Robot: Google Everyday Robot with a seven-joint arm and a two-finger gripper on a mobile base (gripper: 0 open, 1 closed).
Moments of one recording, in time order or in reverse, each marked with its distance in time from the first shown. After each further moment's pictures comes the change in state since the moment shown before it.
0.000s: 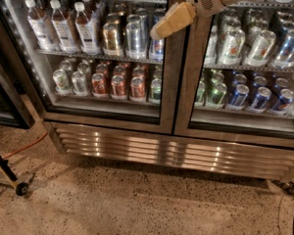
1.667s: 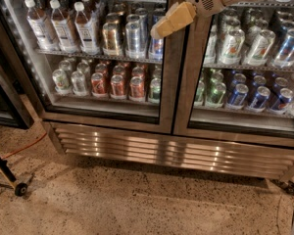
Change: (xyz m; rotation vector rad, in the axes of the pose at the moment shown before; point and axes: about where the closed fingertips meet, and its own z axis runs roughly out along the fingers) arm 0.000 0.001 0.003 -0.055 -0.033 0.007
